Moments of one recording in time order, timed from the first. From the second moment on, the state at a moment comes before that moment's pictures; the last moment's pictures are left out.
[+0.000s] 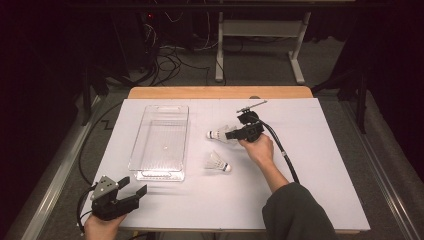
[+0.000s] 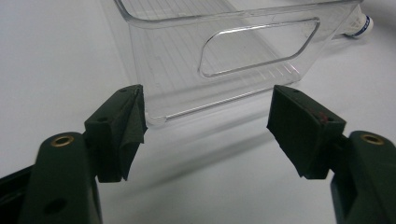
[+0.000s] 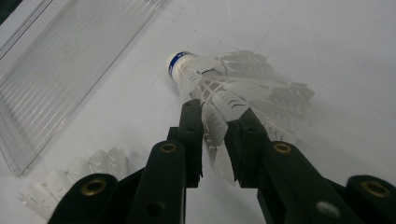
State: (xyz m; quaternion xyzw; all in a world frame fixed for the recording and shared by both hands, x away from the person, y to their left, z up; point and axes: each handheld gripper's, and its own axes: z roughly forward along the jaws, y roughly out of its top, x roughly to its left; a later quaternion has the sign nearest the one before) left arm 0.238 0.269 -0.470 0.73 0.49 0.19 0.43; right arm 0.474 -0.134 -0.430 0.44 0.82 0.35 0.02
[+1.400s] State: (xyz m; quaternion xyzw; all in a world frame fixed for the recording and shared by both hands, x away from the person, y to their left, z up) left arm 0.239 0.268 -0.470 0.73 0.49 0.19 0.43; right arm 0.468 -0.154 -0.422 0.46 0.82 0.35 0.04
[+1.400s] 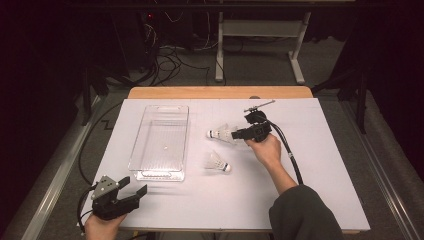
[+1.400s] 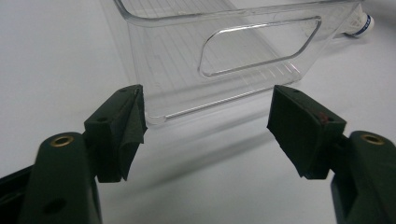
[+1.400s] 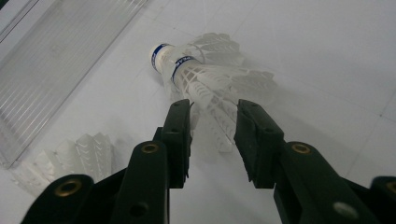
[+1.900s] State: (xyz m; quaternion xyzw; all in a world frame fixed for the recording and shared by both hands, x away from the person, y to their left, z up) left arm 0.239 0.268 -0.470 0.73 0.49 0.19 0.43; right arm 0.462 -0.162 -0.422 0.46 0.82 0.35 0.04
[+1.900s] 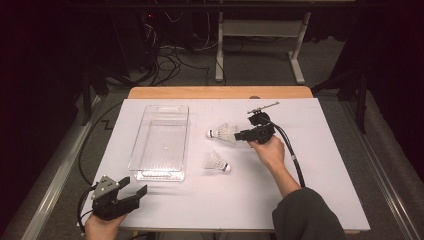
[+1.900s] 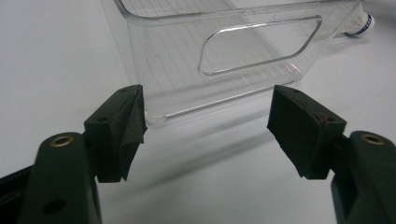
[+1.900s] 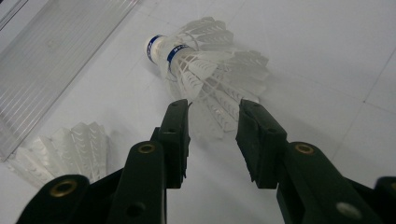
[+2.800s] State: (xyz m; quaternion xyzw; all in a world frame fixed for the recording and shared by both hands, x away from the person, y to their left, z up) left arm 0.239 0.268 -0.470 0.73 0.49 0.19 0.43; right arm 0.457 -0.167 -0.422 0.46 0.81 0.35 0.05
